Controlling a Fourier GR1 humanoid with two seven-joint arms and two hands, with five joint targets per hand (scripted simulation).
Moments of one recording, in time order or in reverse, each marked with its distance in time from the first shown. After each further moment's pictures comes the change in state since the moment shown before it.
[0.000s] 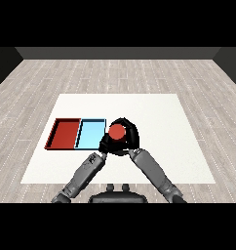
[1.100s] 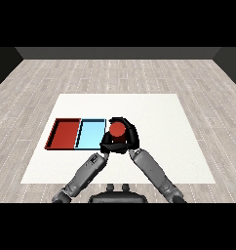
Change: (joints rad) left arm -0.023 0.000 -0.042 0.030 0.022 0.220 0.000; right arm 0.009 -0.007 0.004 0.017 0.020 0.028 0.035
